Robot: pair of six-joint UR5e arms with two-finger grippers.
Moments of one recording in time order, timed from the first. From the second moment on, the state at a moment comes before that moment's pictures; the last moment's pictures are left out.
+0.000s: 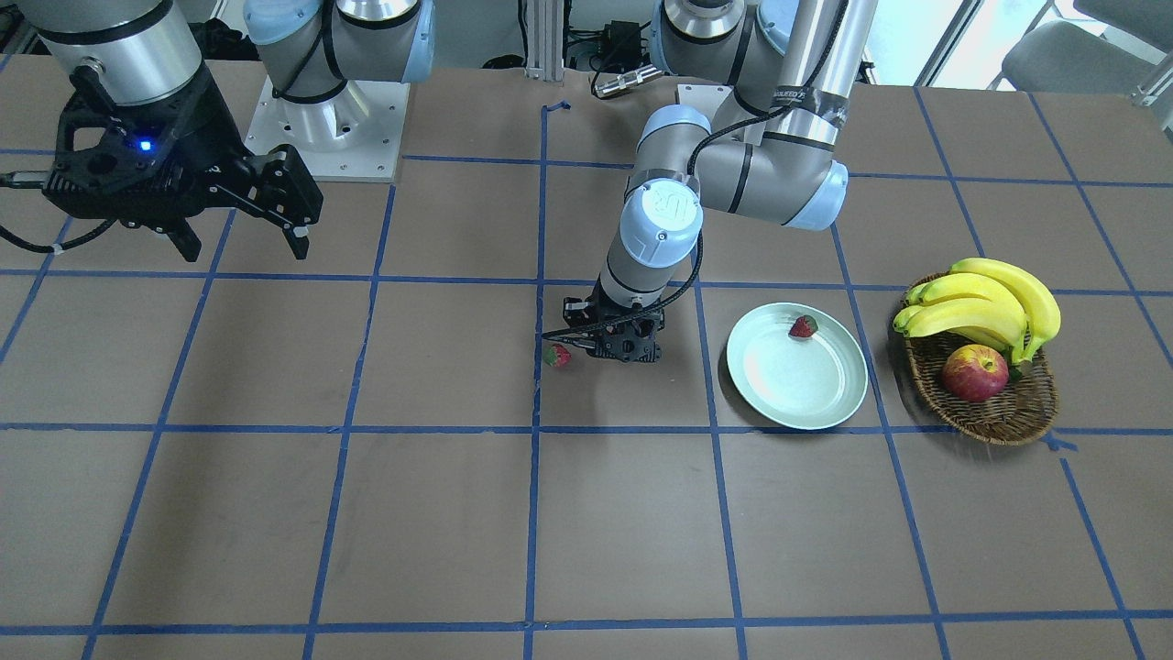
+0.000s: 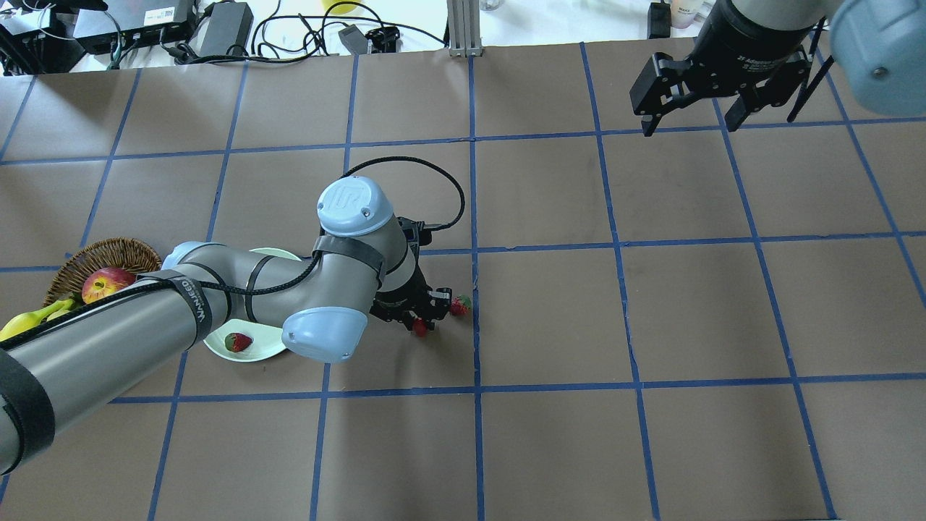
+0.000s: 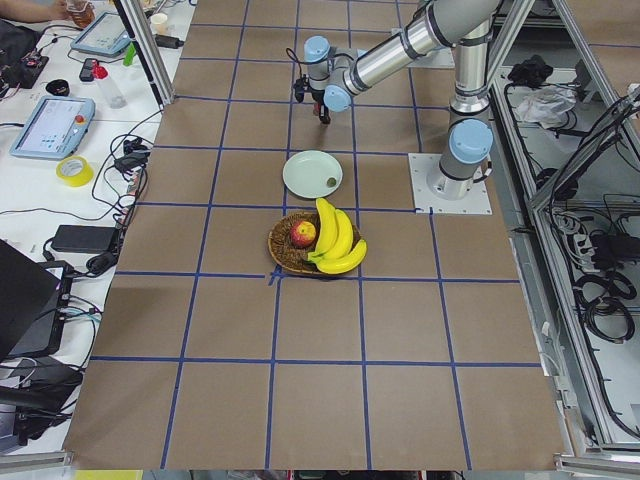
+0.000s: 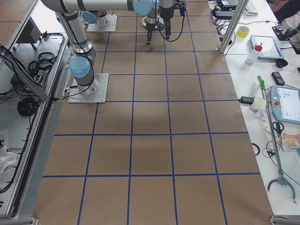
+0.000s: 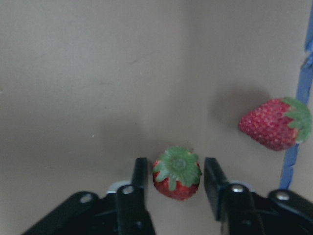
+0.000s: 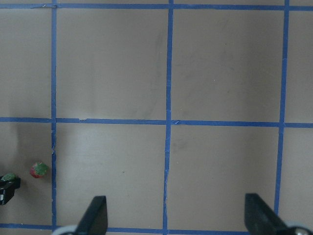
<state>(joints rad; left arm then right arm) -1.82 -1.88 -2.06 -0.85 1.44 -0.21 1.55 -1.56 1.54 -1.65 -1.54 -0.05</state>
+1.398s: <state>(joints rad) -1.36 -1.86 -1.91 -1.17 1.60 0.17 1.55 -1.56 1.54 -1.65 -1.54 -0.05</state>
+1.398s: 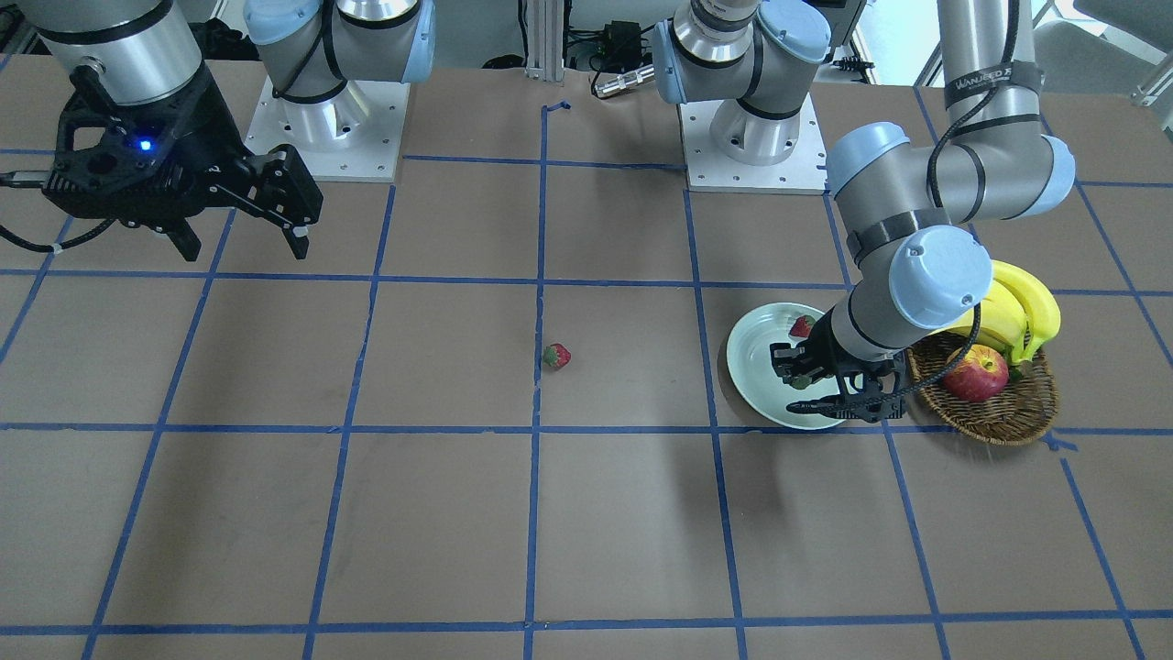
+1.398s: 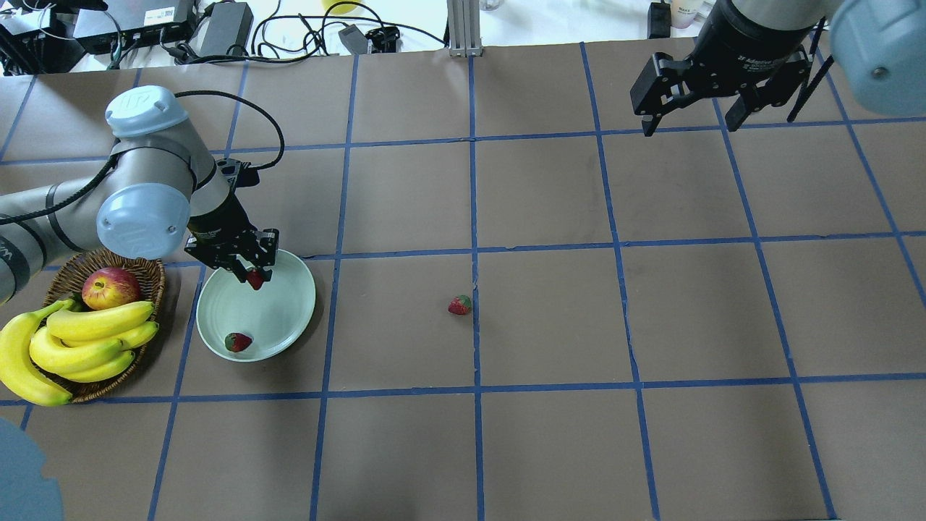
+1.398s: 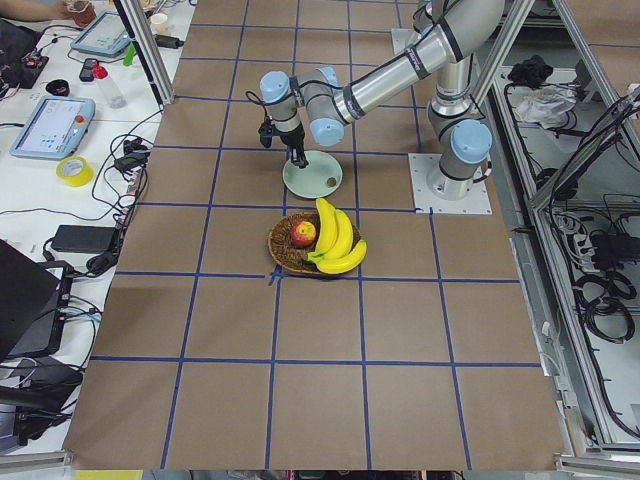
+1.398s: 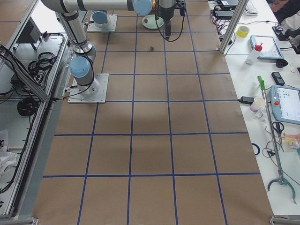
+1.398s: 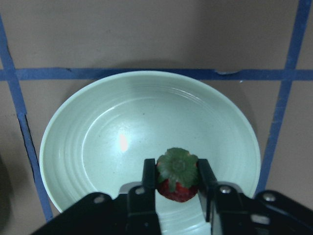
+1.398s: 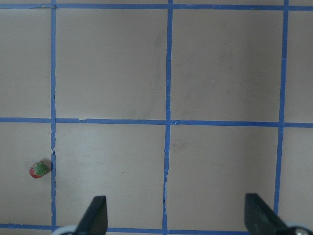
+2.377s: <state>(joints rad) -1.60 -1.84 -1.86 -1.10 1.42 -0.14 1.55 -1.56 1.54 -1.65 -1.54 -0.05</state>
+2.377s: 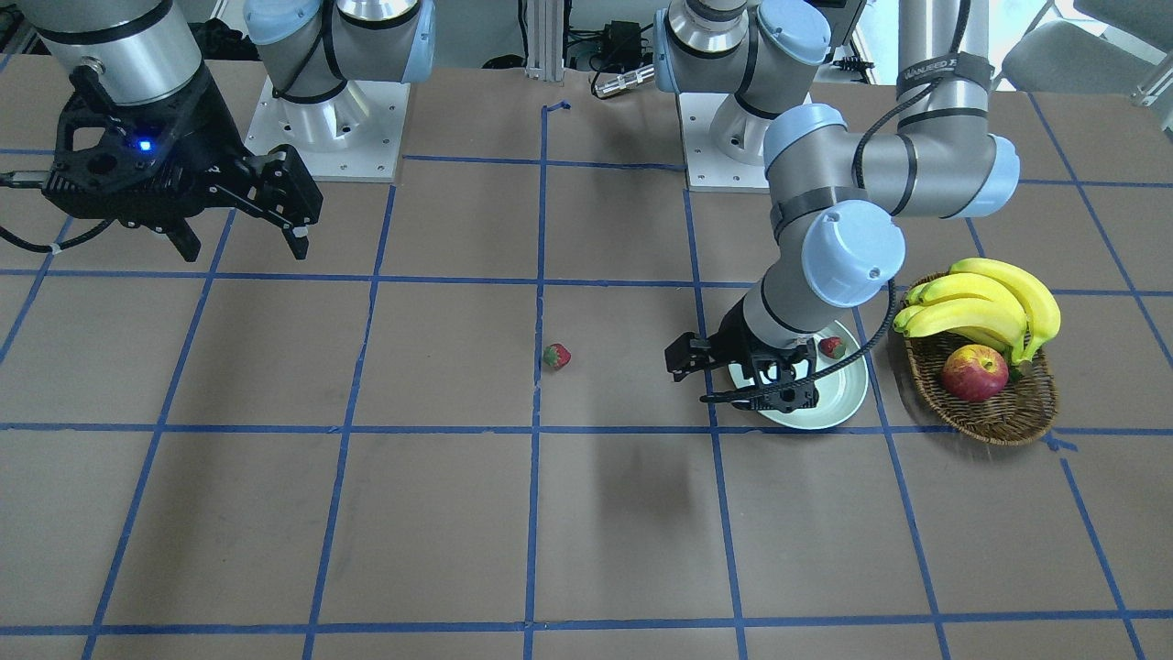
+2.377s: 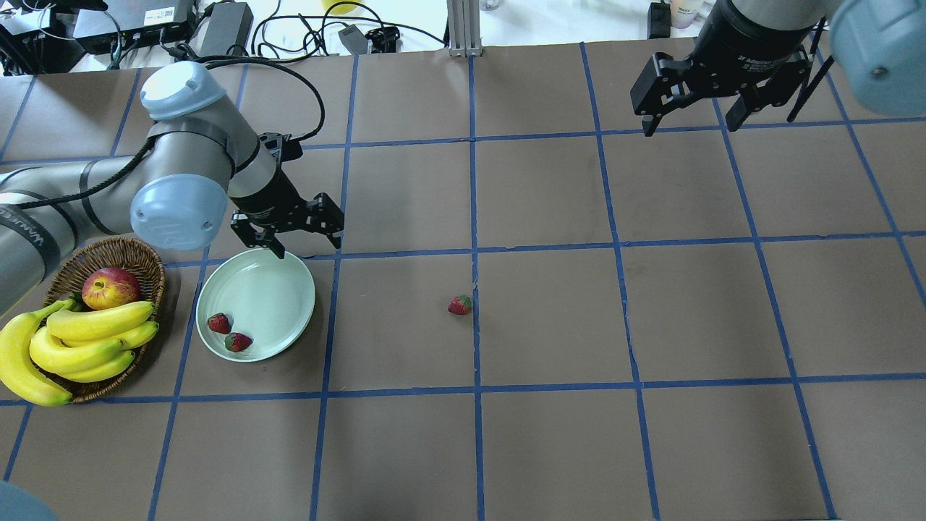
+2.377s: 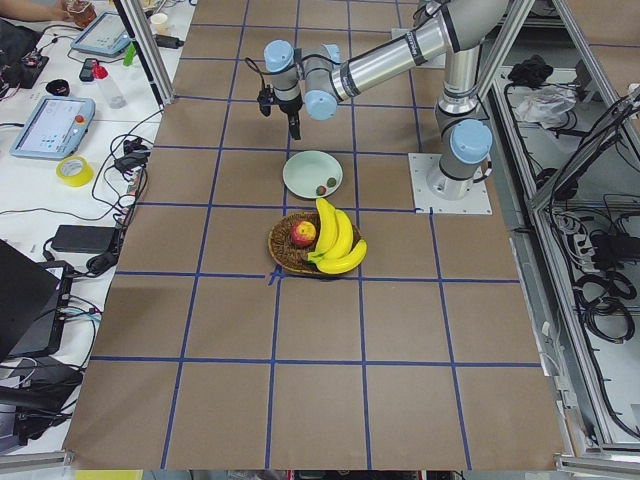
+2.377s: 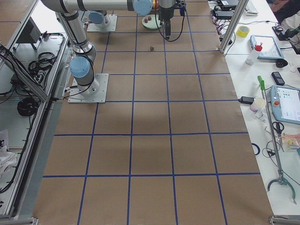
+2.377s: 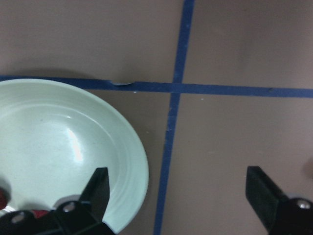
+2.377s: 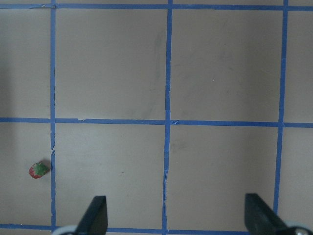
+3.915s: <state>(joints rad) -1.83 -2.00 -1.90 -0.95 1.27 -0.61 1.55 -1.56 1.54 -1.65 -1.54 -0.05</state>
